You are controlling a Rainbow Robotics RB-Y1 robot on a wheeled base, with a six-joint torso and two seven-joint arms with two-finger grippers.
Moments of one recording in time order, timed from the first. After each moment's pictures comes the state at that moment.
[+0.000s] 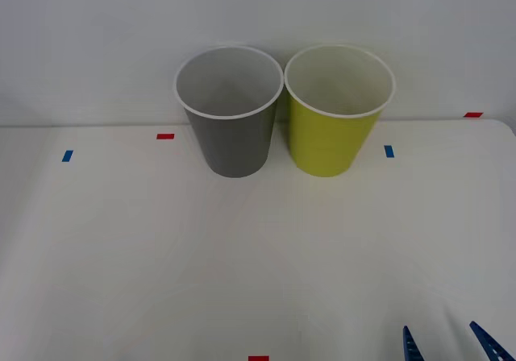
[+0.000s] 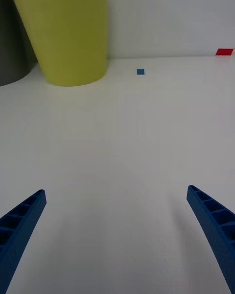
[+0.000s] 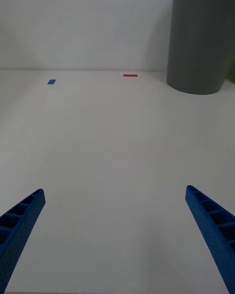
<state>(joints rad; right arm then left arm) 0.97 -0.35 0.19 -1.96 -0.03 -0.45 1.38 1.23 0.09 -0.01 -1.95 -0.35 -0.75 -1.05</state>
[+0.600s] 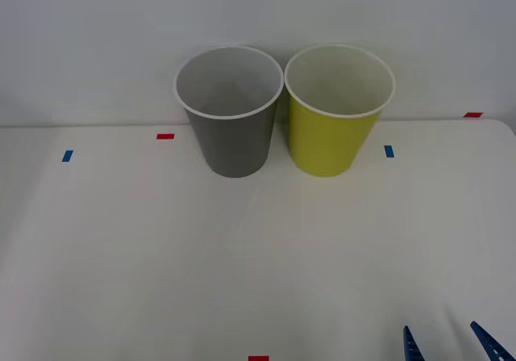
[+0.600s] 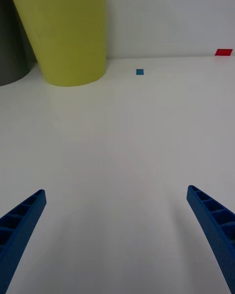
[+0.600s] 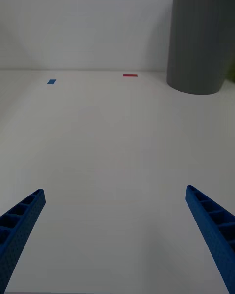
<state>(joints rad) 0.97 -0.35 0.19 -1.96 -0.03 -0.45 1.38 1.23 0.09 -0.01 -1.95 -0.35 -0.75 -1.05</state>
